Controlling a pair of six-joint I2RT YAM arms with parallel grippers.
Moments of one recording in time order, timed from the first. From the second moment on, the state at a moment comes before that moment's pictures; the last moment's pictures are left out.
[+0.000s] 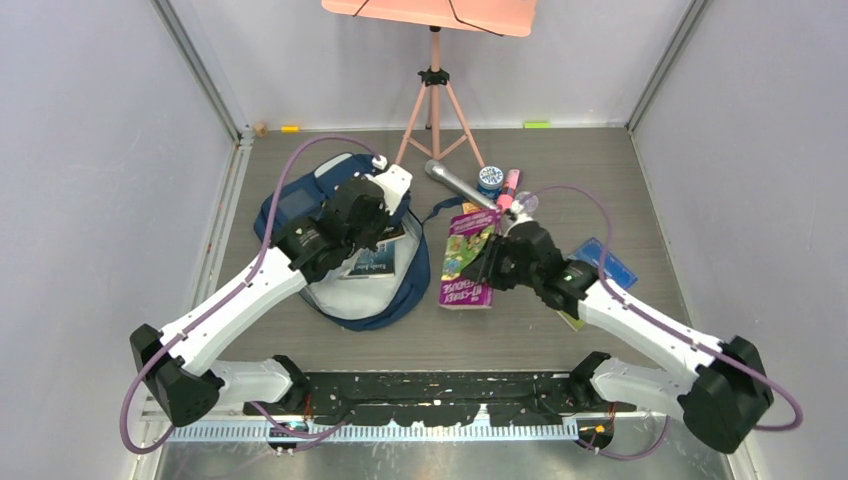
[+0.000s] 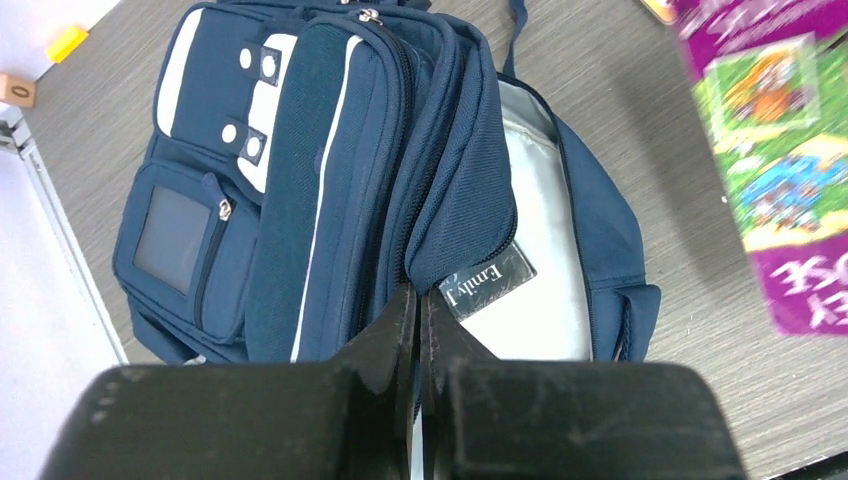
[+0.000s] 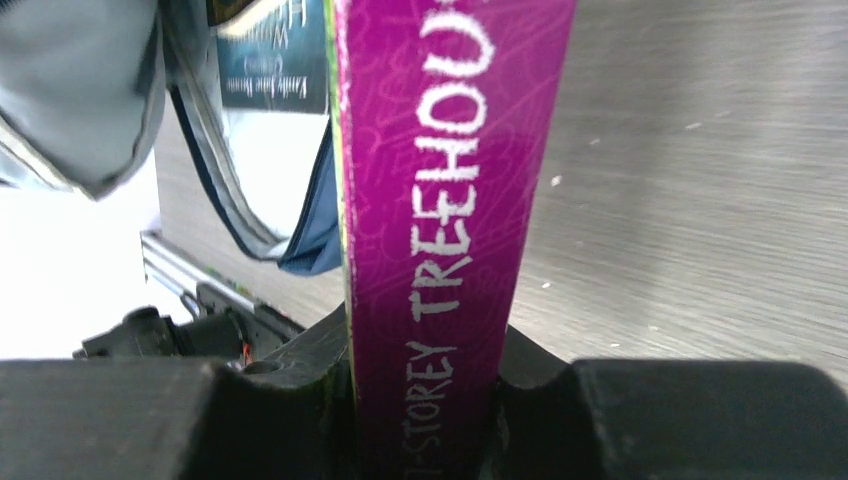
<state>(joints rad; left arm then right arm) -0.76 1.23 1.26 -0.69 -0.37 0.08 0.63 1.02 0.70 -0.31 -0.09 0.85</state>
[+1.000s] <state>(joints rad) -0.75 1.19 1.20 -0.62 -0.31 0.08 0.90 1.54 0.93 0.03 -0.12 0.87</state>
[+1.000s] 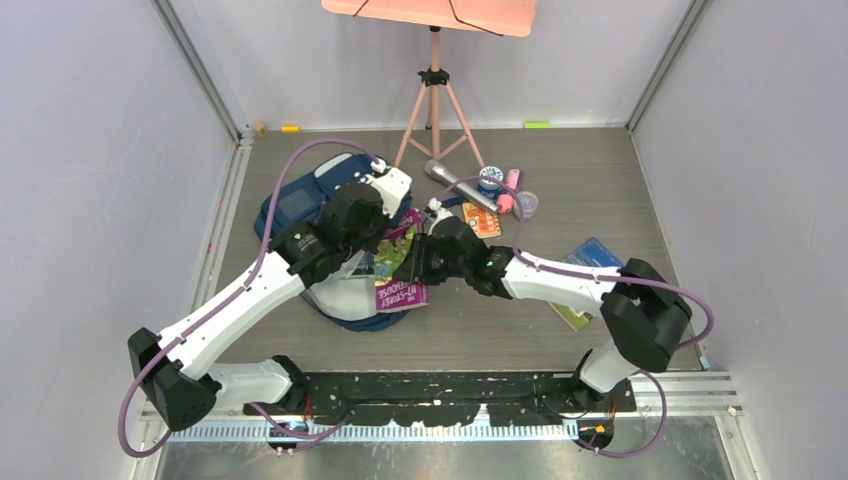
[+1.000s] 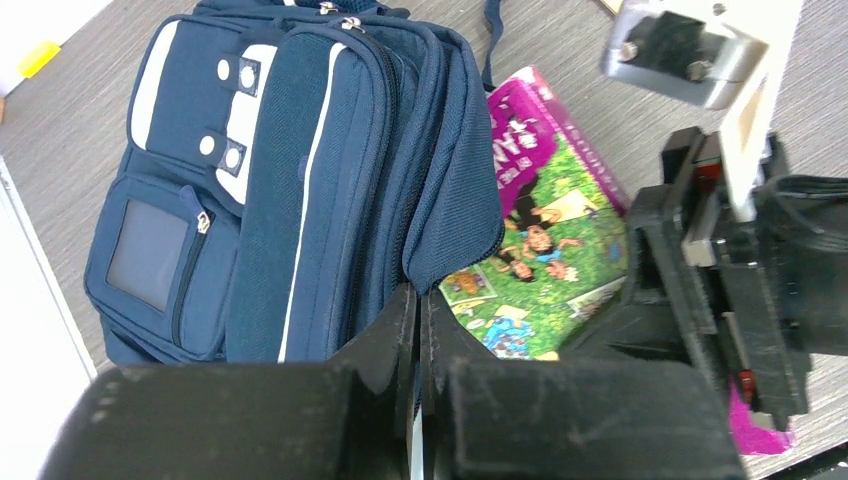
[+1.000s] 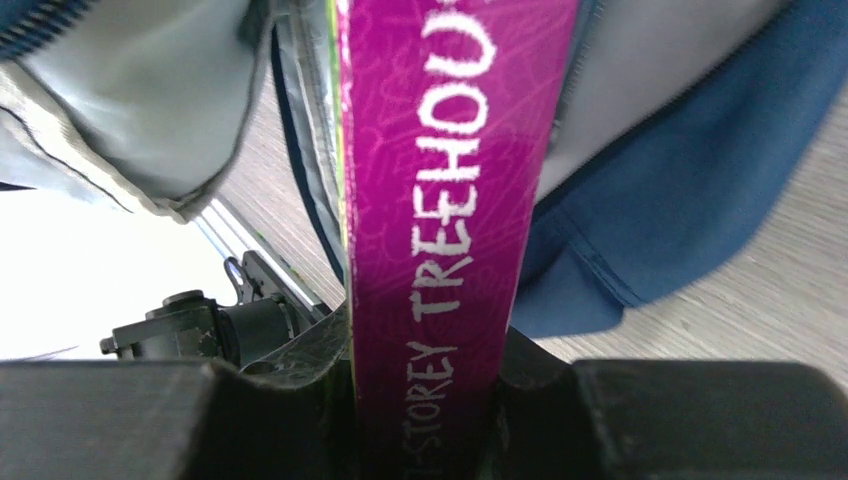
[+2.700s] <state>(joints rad) -0.72 1.17 1.18 -0.59 -0.29 0.07 0.89 1.97 1.21 0.26 0.11 0.96</state>
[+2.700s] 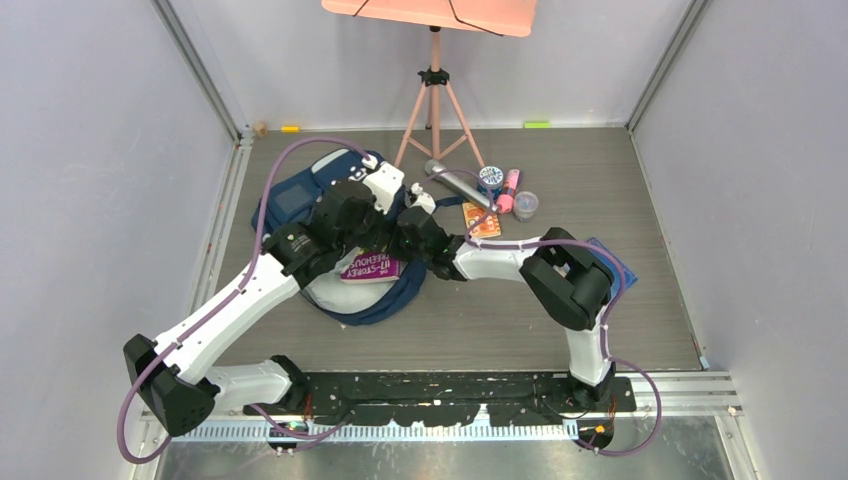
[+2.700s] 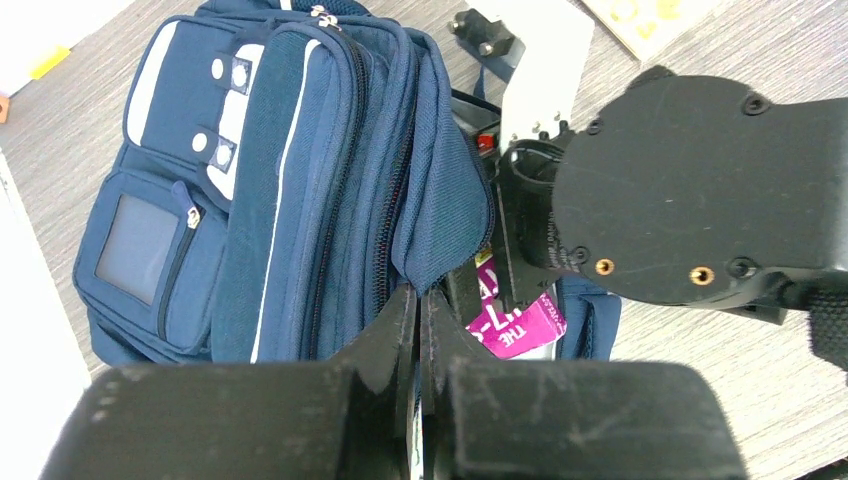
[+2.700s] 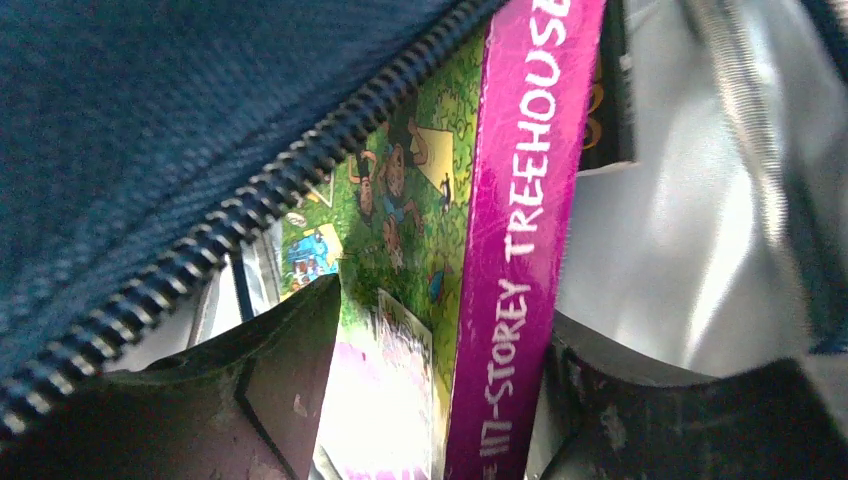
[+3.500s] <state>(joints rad) -0.72 1.17 1.18 -0.59 -0.29 0.07 0.87 1.86 1.04 0.30 0.13 0.93</state>
